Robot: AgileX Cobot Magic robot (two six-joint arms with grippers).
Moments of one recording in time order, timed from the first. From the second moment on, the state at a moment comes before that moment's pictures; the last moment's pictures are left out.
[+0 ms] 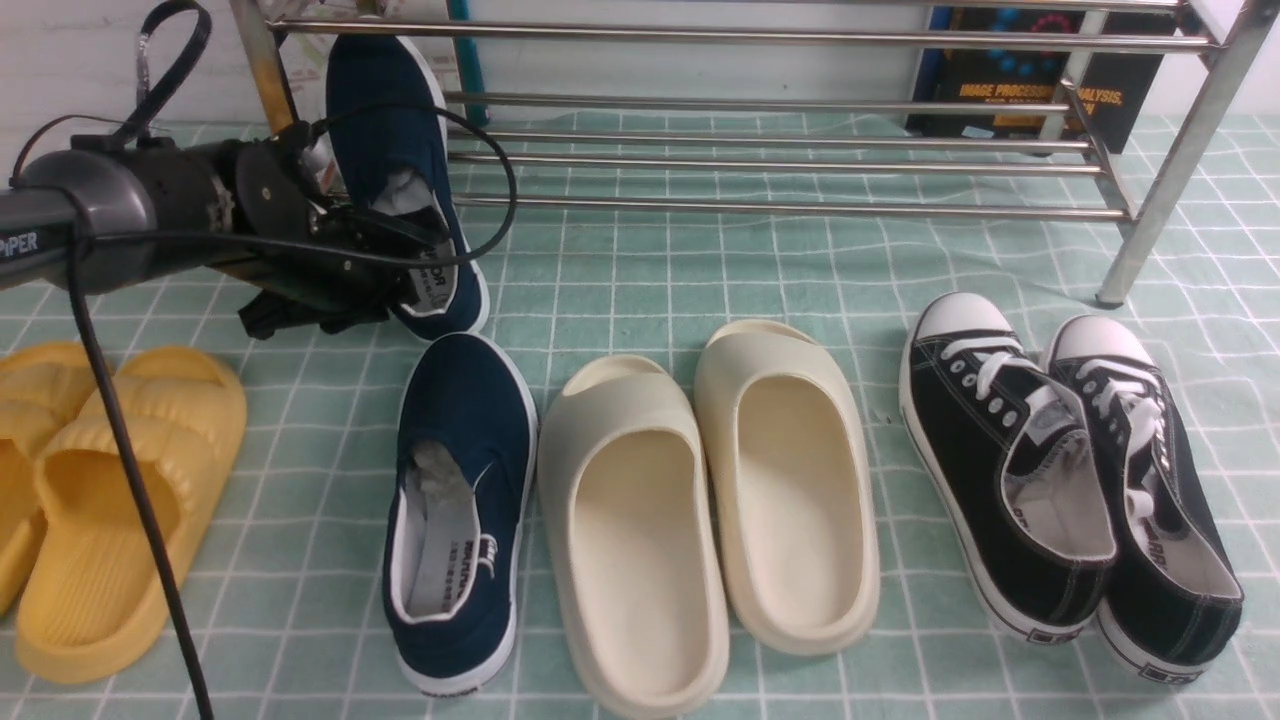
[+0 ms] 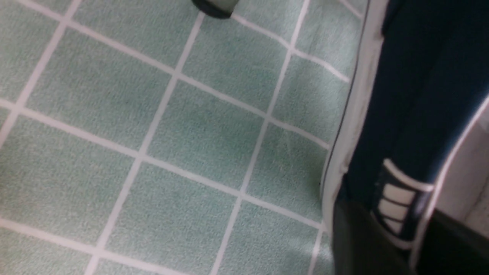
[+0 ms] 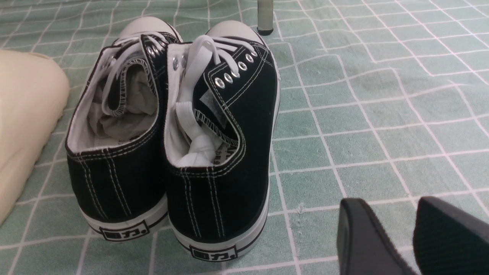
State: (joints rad) right arm -0.07 -0.01 0.02 -0.07 0.38 0.17; left arm -0.09 1.98 -1.37 -0.24 0.31 -0.37
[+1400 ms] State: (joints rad) right arm -0.07 -0.01 0.02 -0.07 0.38 0.17; left arm -0.09 2.11 -1.90 -0.06 0.61 -0.34
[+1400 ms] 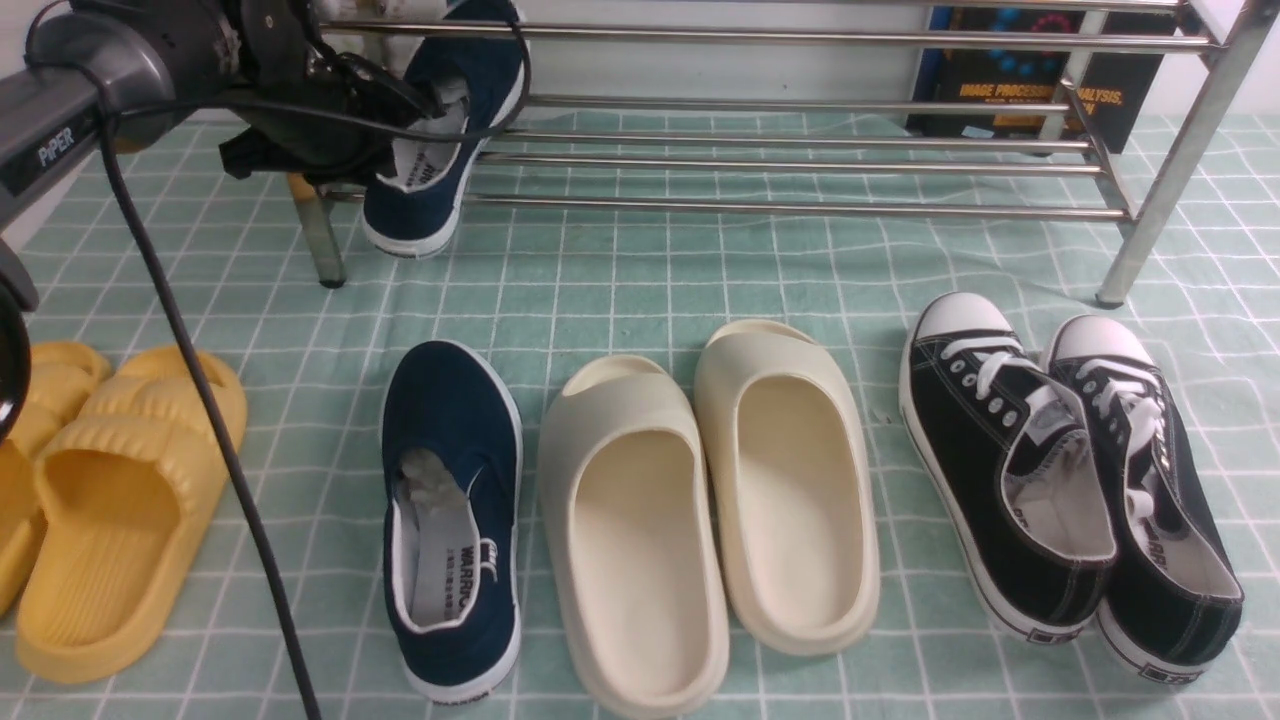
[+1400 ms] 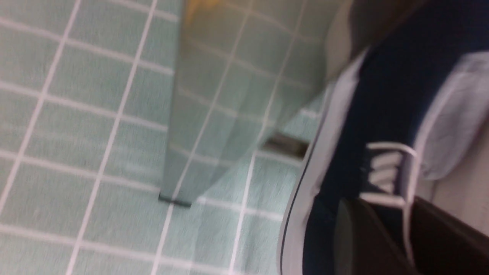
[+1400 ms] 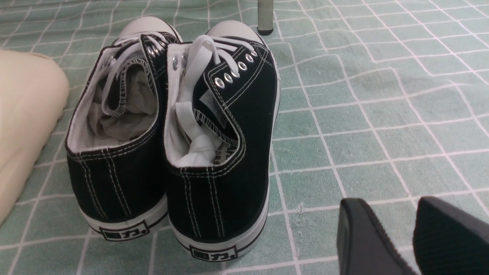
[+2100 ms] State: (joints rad) right arm -0.07 -0.01 0.02 -0.07 0.38 0.17; left arm -0.11 1.96 -1.70 -0.08 0.83 -0.19
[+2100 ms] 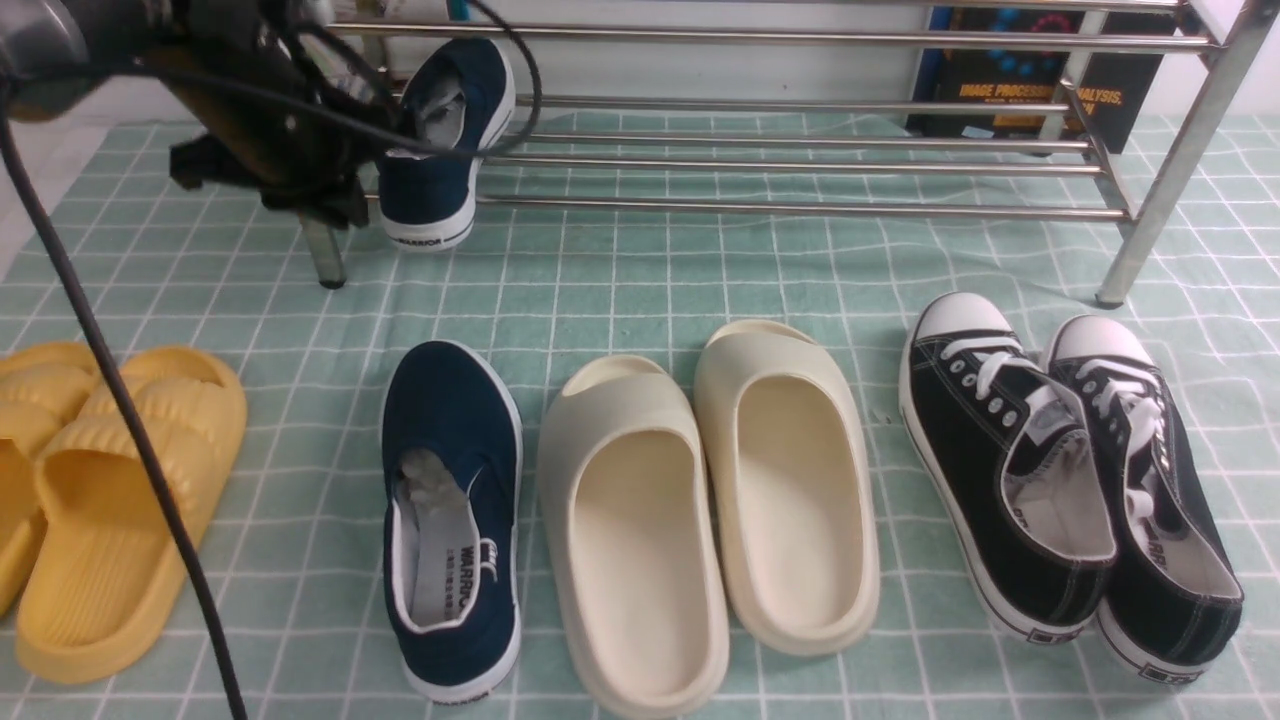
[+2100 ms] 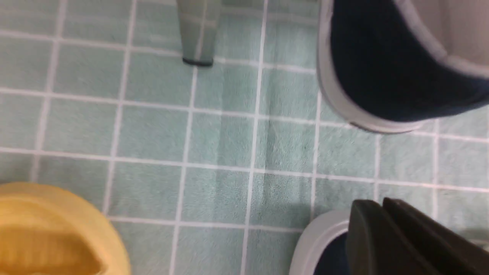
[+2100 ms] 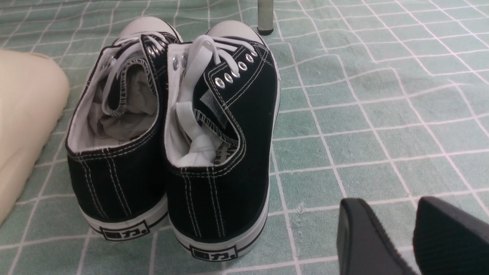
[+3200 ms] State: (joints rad) right arm -0.07 -0.01 0.02 -0.07 0.38 0.17; left arm -0.13 1.97 -1.82 -0.10 0.86 -0.19
